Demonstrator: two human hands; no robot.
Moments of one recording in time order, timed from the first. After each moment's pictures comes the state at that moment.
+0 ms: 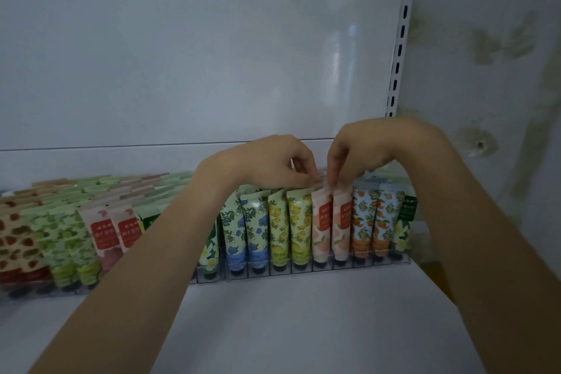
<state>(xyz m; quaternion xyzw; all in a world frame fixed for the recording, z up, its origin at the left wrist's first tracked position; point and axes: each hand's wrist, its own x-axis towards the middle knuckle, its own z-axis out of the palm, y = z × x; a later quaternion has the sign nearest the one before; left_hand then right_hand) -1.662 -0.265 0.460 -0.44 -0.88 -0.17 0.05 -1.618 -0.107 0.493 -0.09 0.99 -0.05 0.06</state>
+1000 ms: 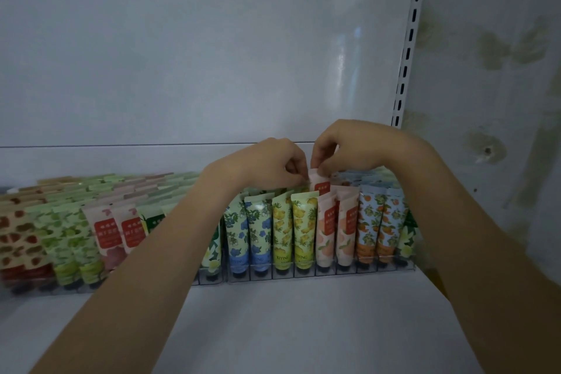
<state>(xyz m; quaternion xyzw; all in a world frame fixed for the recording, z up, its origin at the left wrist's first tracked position) -1.680 -0.270 0.451 -0.39 -0.90 -0.14 0.09 -1.634 -0.115 0.484 -0.16 0.98 -0.12 -0.04</state>
